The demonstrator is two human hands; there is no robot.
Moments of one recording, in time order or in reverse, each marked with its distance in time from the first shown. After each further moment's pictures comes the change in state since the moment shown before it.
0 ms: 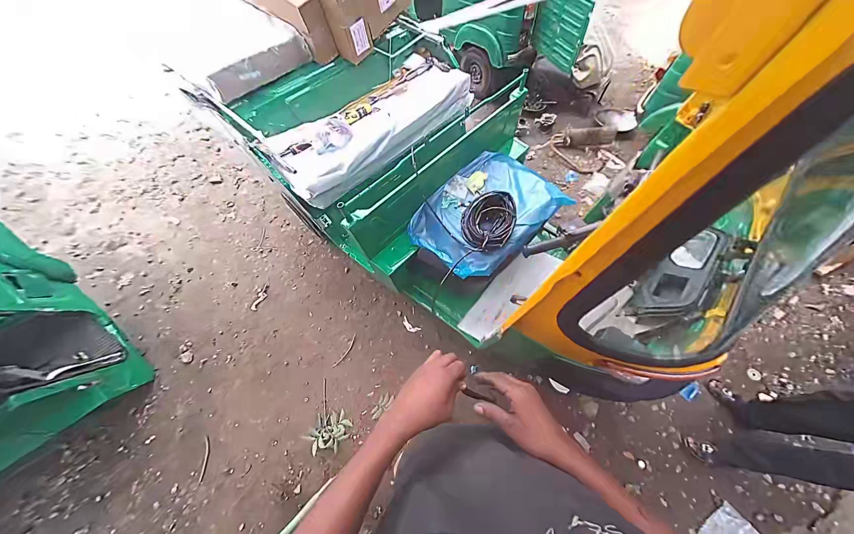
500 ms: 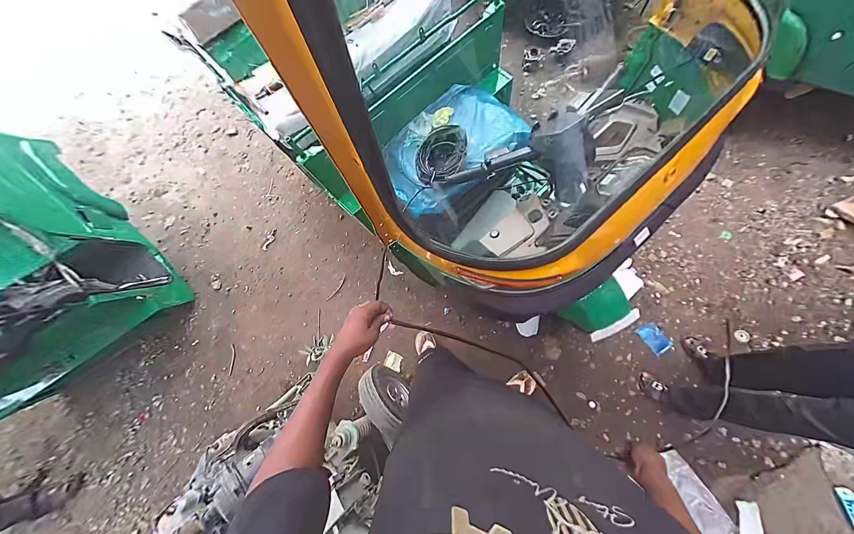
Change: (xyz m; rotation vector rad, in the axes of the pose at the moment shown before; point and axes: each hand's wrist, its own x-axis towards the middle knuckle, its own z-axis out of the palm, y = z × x) left_hand 0.030 0.116 0.150 -0.168 0.238 -0.467; right_hand -0.443 0.473 -0.206 0.367 0.652 1.399
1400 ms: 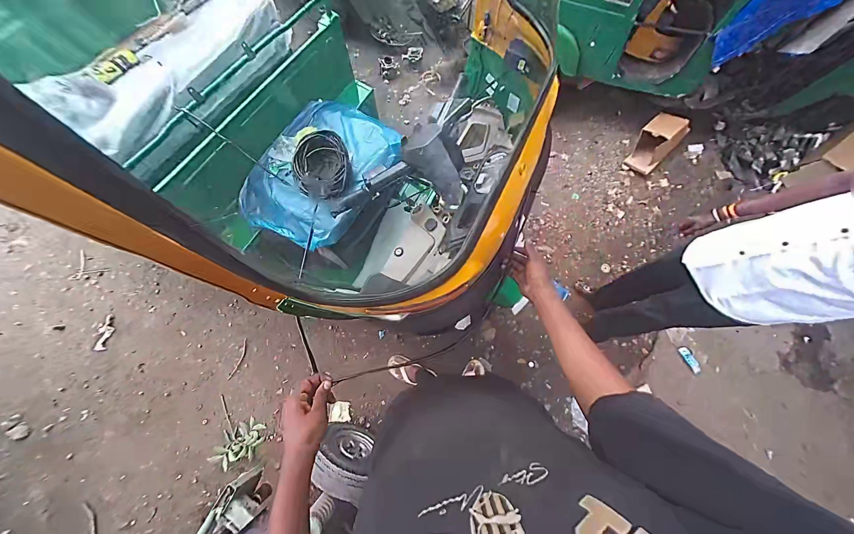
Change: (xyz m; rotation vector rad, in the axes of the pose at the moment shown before) left_hand 0.007 0.000 0.083 -0.461 0.281 -0.054; right_hand -0.108 -0.371 0.044 0.784 -0.349 -0.495
